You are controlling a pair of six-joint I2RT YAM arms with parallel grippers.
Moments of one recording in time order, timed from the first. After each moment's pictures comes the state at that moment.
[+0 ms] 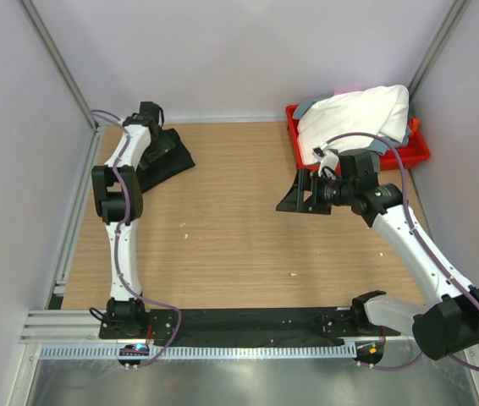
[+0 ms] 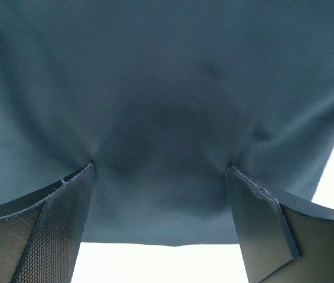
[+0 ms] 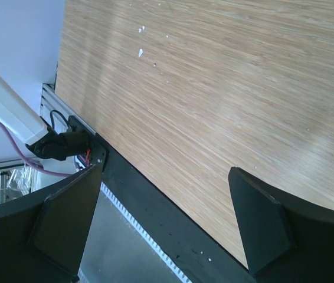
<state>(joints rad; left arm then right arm) -0.04 2.41 2.17 -0.89 -0.25 -0.72 0.30 1.15 1.06 -0.63 -0.61 0.43</state>
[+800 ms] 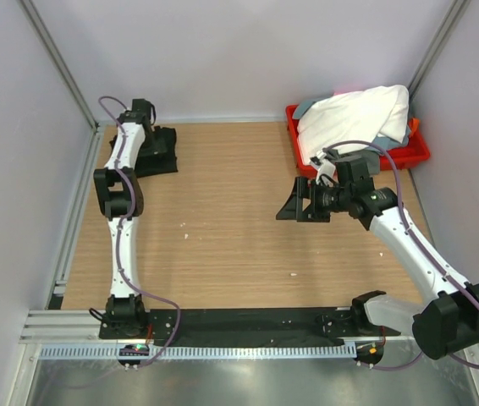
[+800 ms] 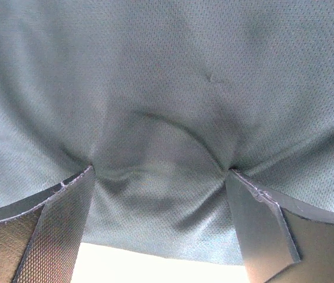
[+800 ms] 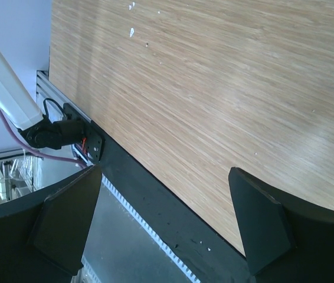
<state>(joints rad) 0.01 2.60 2.46 -1.00 -0.21 -0.26 0.31 1.16 0.99 -0.63 -0.63 0.41</state>
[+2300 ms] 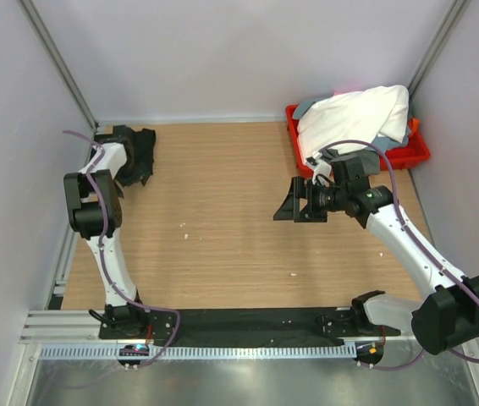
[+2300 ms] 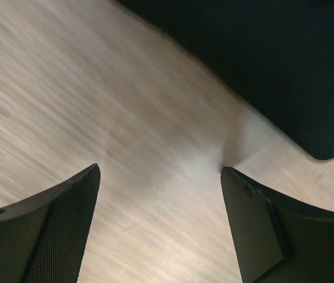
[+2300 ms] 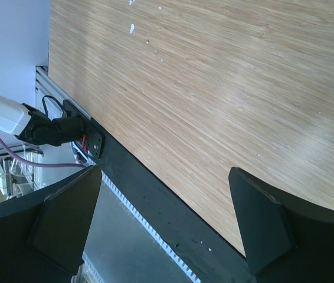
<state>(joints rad) 0.11 2.13 1.62 -0.78 -0.28 -0.60 0.33 1.19 0.99 -0.62 -0.63 0.42</state>
